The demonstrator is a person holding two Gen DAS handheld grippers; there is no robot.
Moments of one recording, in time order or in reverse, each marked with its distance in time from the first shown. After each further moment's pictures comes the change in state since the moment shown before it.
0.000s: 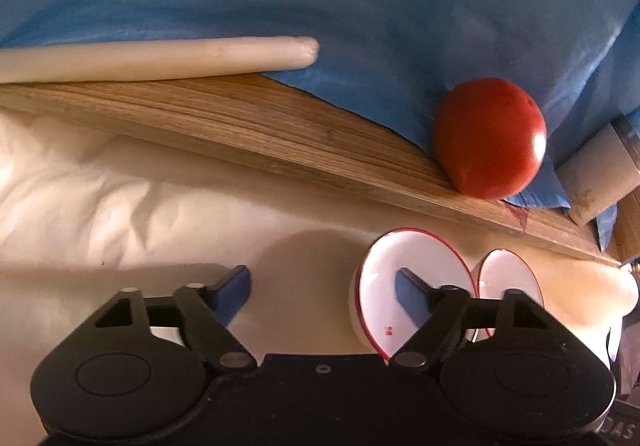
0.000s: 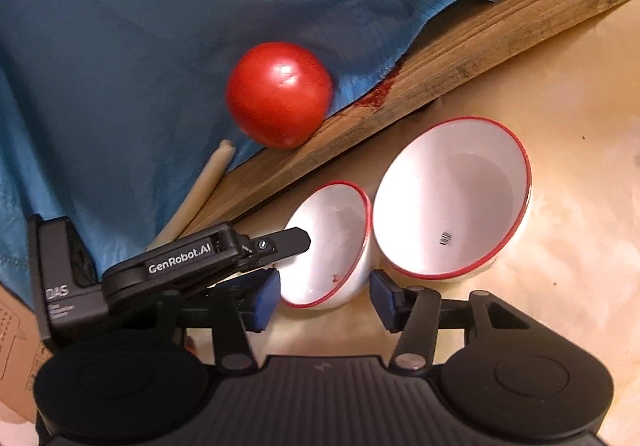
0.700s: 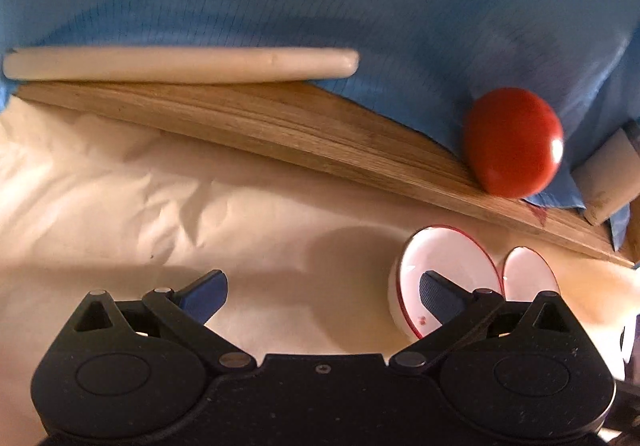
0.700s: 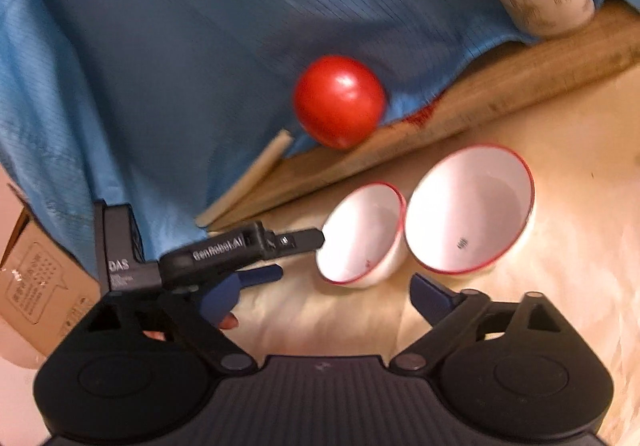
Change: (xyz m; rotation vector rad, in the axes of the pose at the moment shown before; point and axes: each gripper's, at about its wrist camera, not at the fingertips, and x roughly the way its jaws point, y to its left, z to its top) left arm -0.010 0.014 -0.002 -0.030 -0.018 0.056; right arm -0.040 -0.002 0.012 -0.127 0.058 0.125
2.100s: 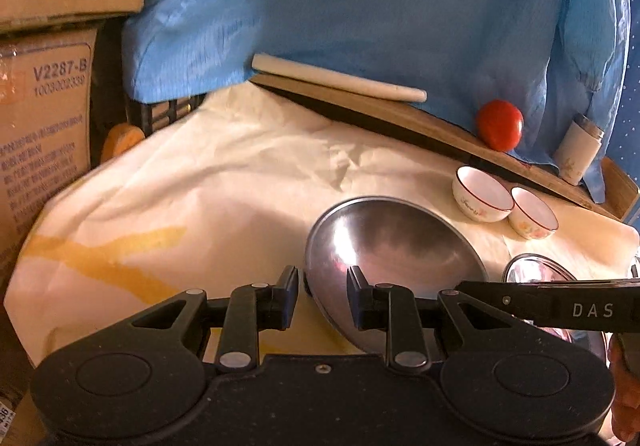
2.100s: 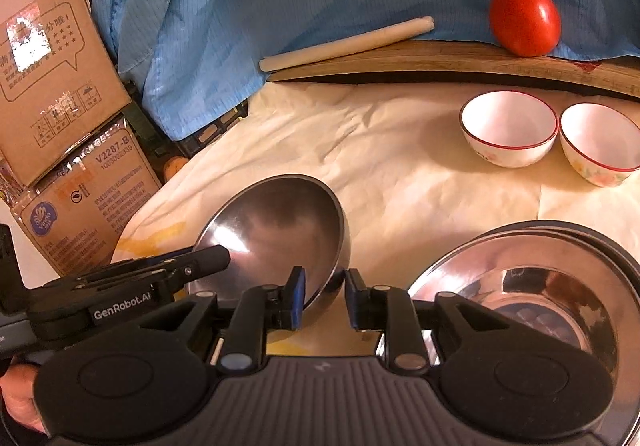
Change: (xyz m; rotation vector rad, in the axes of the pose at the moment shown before) left arm -0.168 0.068 -0.175 -0.002 -0.318 0.126; right arm 0.030 0.132 -0.120 -0.409 0.164 -0.173
